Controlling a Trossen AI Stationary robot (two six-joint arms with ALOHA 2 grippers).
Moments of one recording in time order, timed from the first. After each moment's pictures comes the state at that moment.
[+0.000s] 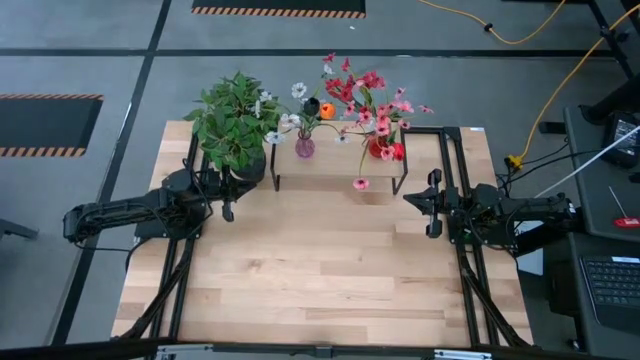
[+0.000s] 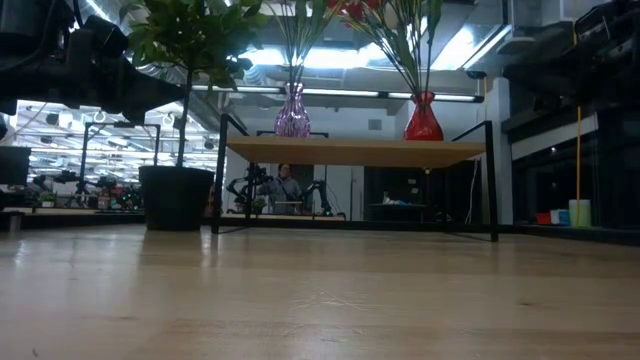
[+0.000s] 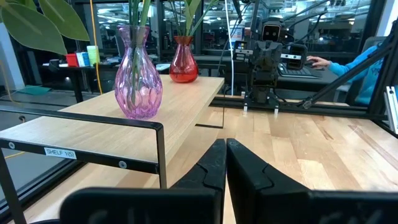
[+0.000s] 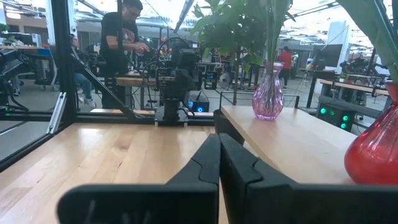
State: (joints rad) left arm 0.31 0.17 0.01 0.18 0.07 -0.04; right arm 0.06 0.00 0.01 0.13 0.18 -0.08
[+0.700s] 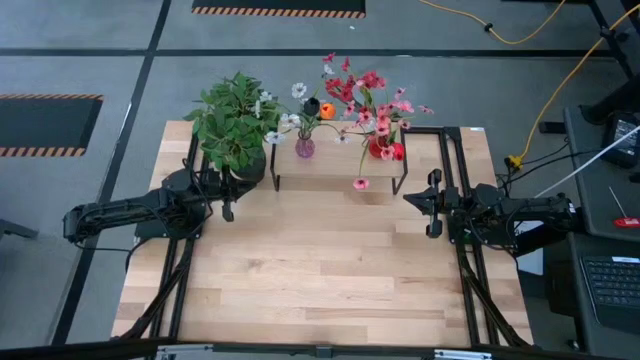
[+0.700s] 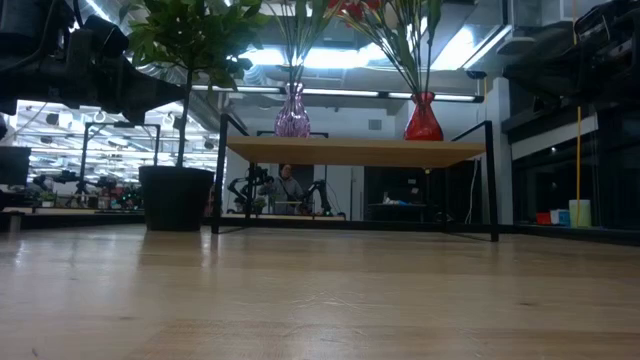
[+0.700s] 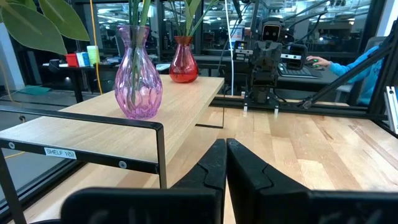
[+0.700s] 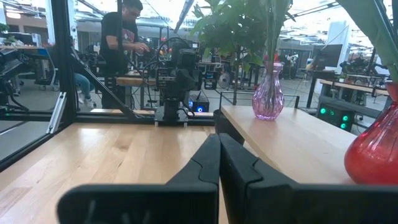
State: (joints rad) left arm 0.31 0.17 0.01 0.18 0.07 -0.04; right arm 0.06 0.00 0.01 0.13 0.18 -0.08
